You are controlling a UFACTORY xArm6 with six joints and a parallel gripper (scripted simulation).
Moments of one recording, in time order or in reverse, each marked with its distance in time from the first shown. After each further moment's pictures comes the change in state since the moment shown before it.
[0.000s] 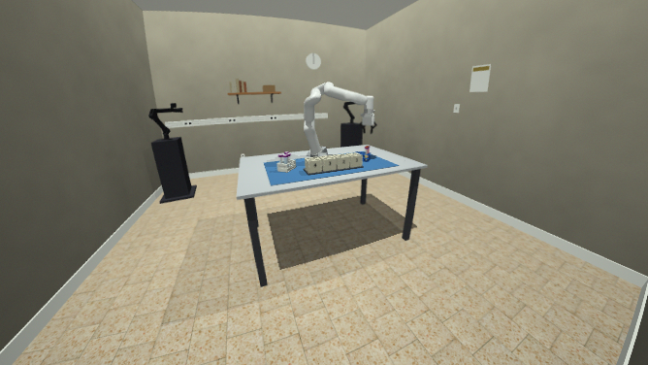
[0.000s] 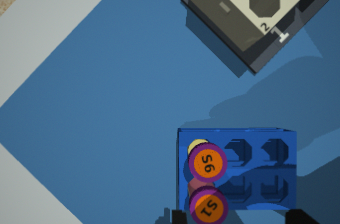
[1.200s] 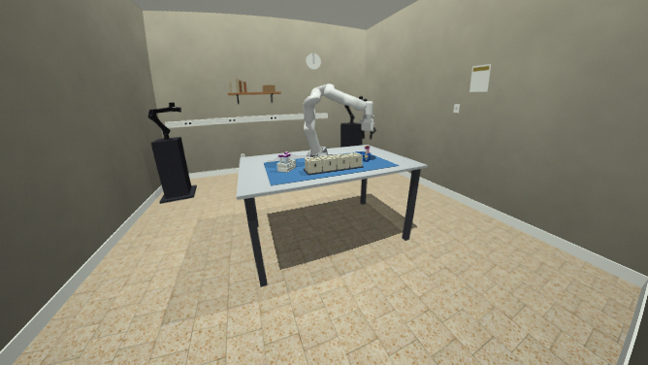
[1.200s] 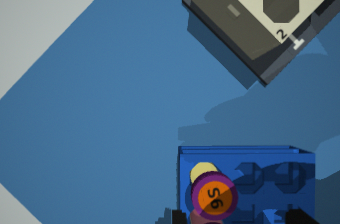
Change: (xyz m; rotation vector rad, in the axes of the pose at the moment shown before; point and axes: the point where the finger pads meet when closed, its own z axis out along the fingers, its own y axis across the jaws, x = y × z) arm 0.017 0.000 0.043 0.000 0.000 -0.001
